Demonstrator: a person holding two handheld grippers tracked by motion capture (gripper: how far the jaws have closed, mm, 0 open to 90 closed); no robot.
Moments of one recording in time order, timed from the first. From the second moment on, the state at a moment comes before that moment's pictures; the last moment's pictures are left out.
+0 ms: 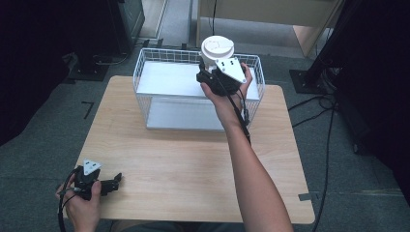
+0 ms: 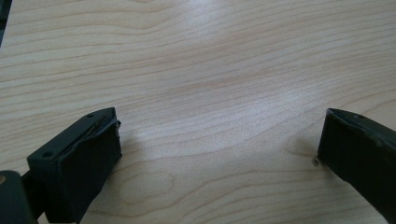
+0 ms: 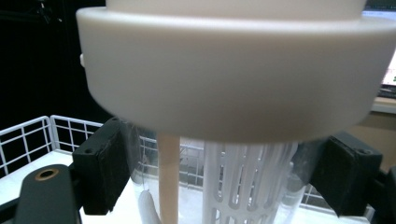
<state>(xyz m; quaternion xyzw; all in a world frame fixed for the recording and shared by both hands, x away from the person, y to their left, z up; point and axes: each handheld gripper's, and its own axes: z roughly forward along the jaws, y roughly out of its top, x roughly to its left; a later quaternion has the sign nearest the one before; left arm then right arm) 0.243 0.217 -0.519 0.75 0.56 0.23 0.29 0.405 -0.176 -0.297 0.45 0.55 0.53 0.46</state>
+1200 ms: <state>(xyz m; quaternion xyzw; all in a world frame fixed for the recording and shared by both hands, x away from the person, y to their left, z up) 0.243 0.217 -0.519 0.75 0.56 0.23 0.29 0.446 -0.191 -0.288 0.49 0.56 0.49 0.45</state>
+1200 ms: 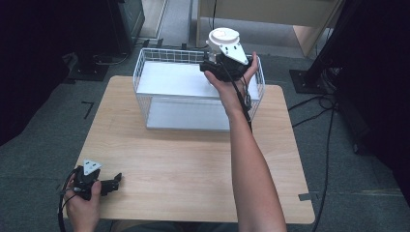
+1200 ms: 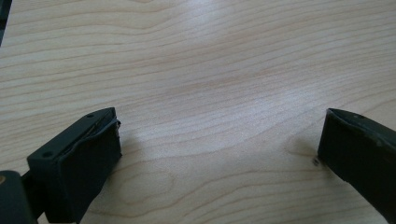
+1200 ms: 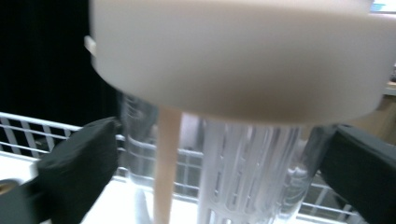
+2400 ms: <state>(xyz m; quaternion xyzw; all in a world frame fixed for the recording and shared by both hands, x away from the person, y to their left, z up) 0.243 0.217 -0.519 0.75 0.56 0.23 0.29 0.350 -0.245 -0.309 0.44 0.57 0.54 0.43</state>
